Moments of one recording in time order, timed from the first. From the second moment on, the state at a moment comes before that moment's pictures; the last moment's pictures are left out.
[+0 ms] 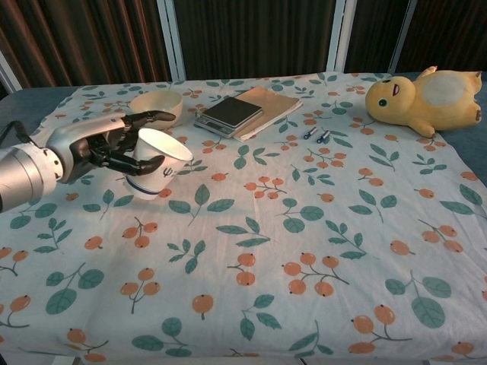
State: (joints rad) left arm -0.66 -1.53 -0.21 -1.52 1.15 0.88 -0.40; right arm 0.08 -1.12 0.07 -1.57 -1.38 1.37 -0.07
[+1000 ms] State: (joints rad) left arm -0.55 -1.73 -0.18 -1.19 1.37 1.04 -0.78; right arm 0.09 -1.12 0.07 -1.58 -1.37 1.36 -0.08
